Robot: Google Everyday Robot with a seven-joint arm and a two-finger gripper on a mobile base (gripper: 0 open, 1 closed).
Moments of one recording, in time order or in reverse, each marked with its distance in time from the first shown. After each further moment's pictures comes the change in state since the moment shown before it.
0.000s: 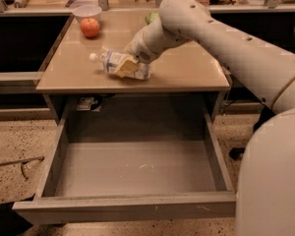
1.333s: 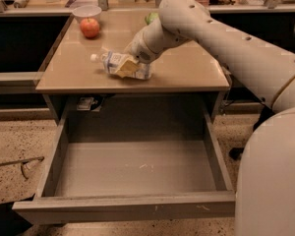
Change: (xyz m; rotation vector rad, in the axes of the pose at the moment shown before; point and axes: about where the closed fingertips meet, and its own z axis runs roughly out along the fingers) arm 0.000 -0.002 0.001 0.000 0.008 -0.001
